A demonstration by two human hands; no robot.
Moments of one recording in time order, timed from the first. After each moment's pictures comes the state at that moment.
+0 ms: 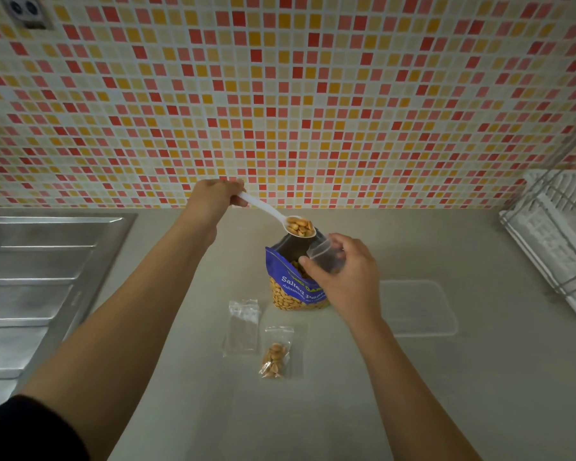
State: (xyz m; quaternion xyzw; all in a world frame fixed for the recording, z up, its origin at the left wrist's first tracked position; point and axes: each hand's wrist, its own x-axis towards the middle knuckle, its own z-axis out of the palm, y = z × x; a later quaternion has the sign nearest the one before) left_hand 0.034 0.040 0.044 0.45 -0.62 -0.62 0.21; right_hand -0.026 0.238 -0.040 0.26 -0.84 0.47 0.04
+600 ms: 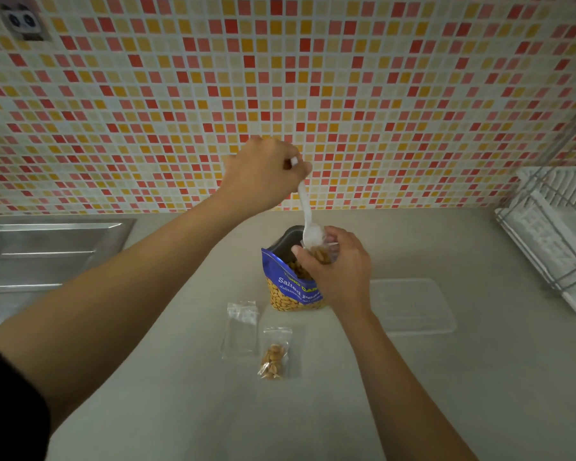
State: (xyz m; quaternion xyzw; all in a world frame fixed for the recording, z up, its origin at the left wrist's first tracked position) left_hand 0.008 0.087 0.097 0.18 -0.94 -0.22 0.20; right_hand -0.026 0.228 -0.033 0.22 -0.84 0.50 0.03
